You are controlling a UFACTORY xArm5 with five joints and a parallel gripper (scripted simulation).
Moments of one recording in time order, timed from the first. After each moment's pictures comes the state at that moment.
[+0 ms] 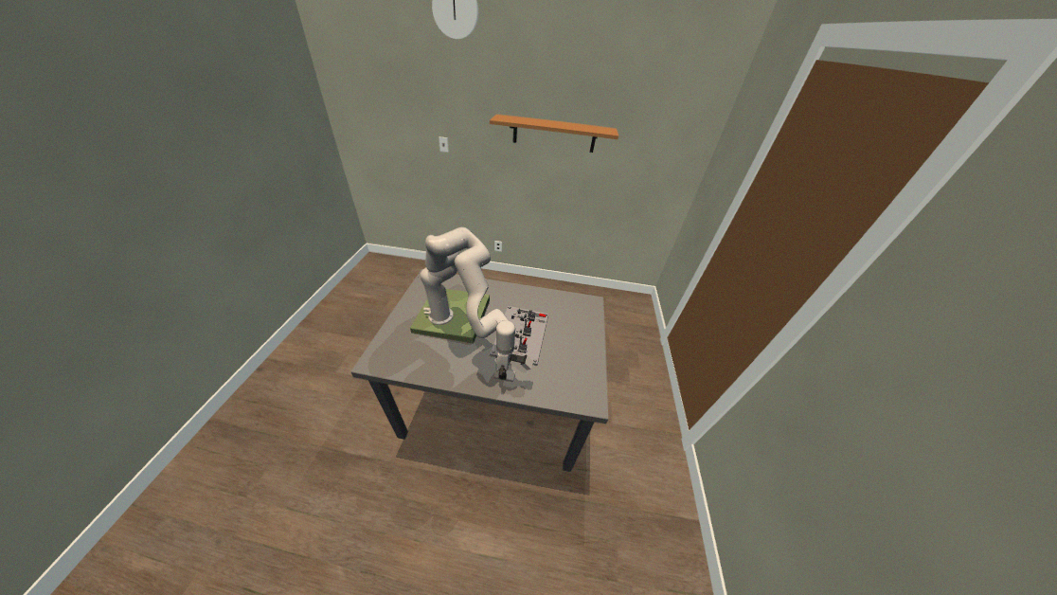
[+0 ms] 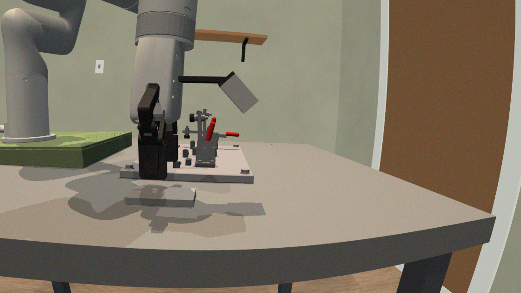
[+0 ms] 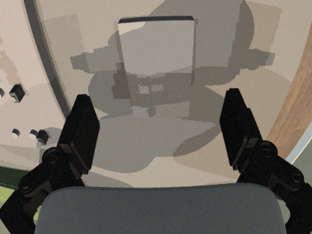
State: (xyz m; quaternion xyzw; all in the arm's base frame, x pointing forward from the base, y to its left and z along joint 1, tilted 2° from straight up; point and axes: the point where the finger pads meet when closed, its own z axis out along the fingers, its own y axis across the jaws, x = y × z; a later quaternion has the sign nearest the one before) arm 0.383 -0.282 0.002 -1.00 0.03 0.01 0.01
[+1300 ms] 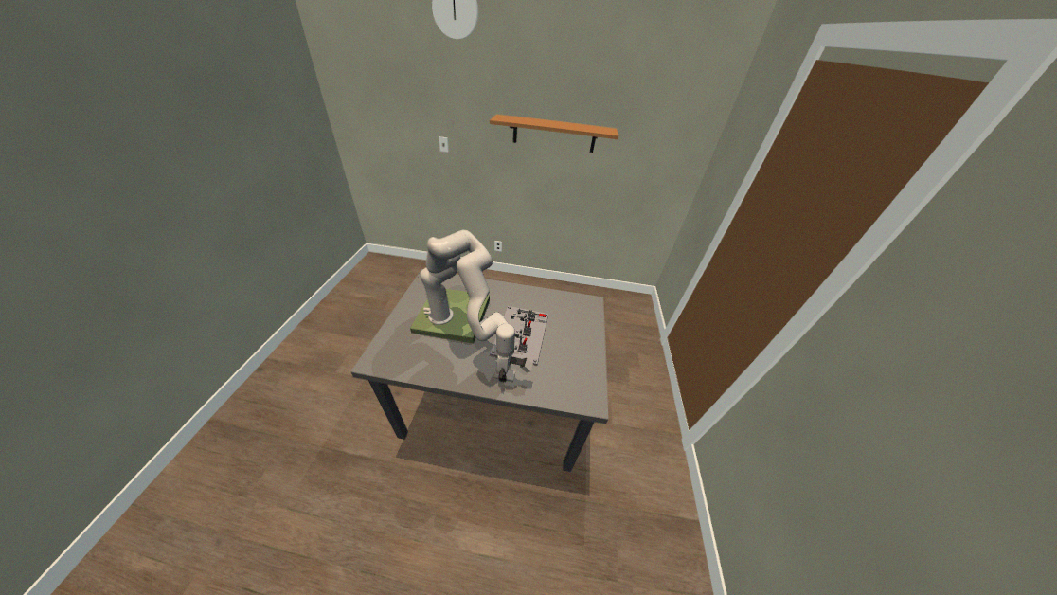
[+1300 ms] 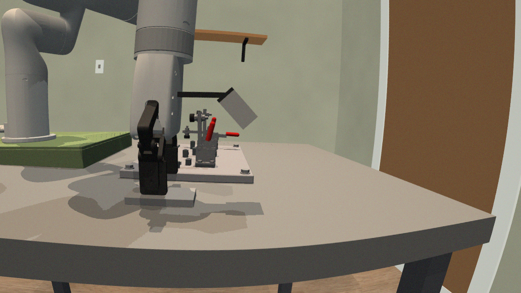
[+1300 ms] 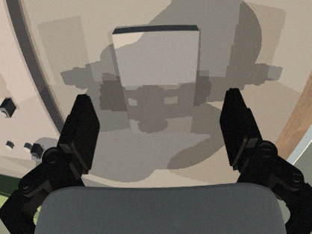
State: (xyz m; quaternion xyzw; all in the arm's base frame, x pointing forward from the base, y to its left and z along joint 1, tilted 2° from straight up) arm 0.382 -0.282 -0.017 -1.00 0.03 0.01 0.01
